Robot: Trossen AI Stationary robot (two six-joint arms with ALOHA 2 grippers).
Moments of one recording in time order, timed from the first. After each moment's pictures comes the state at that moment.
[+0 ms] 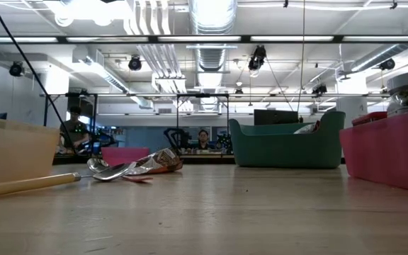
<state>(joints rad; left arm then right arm) 0.20 1.22 1.52 -1.00 0.50 -0.37 0.62 1.56 1.53 -1.55 -0.09 1.33</state>
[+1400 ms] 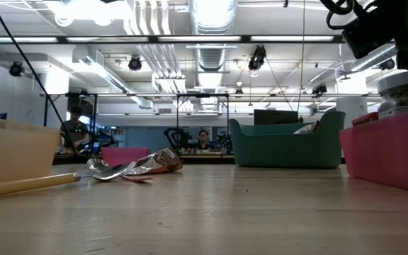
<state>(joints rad) 0.20 1.22 1.52 -1.01 0.50 -0.36 0.52 1.56 1.10 -1.14 -0.03 1.21</state>
